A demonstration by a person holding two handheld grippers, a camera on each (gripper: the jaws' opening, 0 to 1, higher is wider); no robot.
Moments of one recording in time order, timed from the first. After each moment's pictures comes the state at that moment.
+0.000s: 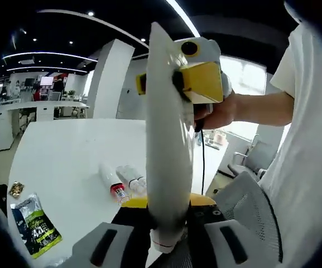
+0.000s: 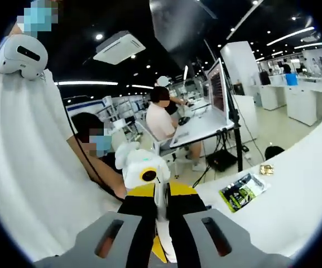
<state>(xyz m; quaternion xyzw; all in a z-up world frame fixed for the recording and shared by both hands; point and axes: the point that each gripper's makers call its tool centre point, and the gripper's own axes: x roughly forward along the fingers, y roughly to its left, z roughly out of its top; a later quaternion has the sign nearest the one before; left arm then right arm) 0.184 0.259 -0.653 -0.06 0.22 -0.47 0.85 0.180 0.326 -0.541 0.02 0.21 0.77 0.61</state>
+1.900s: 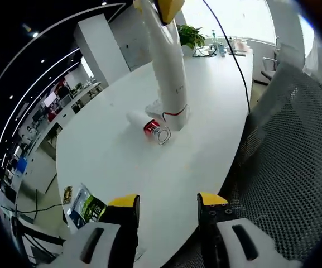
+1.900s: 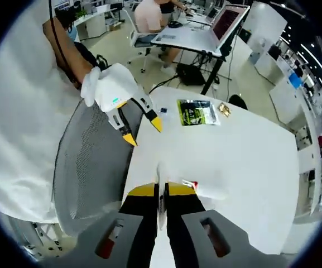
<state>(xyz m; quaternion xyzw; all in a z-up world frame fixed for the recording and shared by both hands) 0.196 0.313 -0.743 0.27 0.34 -0.33 0.84 0.237 0.205 -0.588 -0.44 0.32 0.61 0.58</state>
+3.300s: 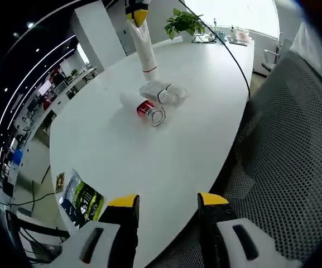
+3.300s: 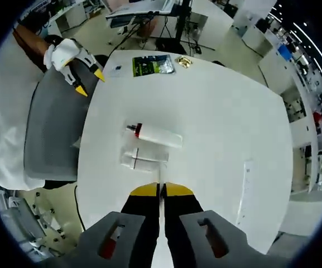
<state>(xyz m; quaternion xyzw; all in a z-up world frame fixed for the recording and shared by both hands) 0.188 0.321 -0.764 0.27 0.39 -0.32 0.82 0.404 0.107 -0.603 -0.46 0.39 0.56 0.57</state>
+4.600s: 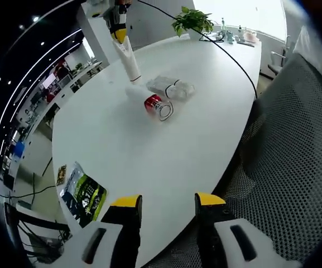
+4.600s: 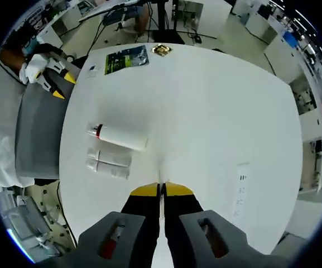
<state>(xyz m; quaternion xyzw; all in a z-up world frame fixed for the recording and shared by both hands) 0.189 0.329 -0.764 0.27 0.40 -0.30 0.82 0.499 0.136 -0.639 -0.45 0.43 0.57 0.54</state>
